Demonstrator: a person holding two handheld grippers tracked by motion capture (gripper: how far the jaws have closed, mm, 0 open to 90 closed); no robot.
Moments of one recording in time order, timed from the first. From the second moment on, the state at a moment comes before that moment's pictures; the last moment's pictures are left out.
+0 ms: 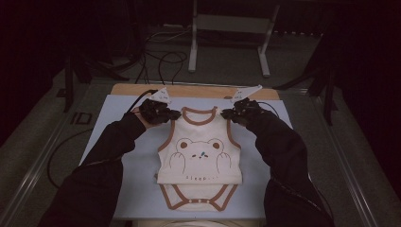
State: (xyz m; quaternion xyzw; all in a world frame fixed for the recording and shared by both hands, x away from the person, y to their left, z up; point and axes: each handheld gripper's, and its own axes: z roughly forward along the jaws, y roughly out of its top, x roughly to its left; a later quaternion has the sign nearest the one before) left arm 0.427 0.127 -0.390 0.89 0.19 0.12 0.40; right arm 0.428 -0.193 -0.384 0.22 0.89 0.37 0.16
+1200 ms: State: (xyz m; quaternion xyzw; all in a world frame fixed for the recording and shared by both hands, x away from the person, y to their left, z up) left arm 0.409 0.130 -0.358 0.87 0.16 0.15 0.44; right arm 0.404 -0.200 -0.349 0.19 0.87 0.40 0.21
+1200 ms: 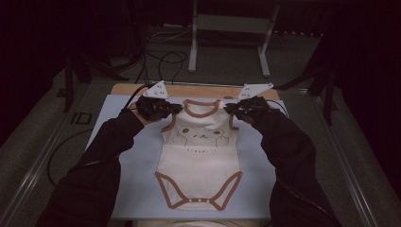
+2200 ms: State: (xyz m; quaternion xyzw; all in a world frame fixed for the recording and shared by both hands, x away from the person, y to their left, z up) left arm 0.354 0.131 -0.393 0.89 0.12 0.12 0.42; right arm 0.345 -0.201 -0.382 0.16 0.88 0.41 0.17
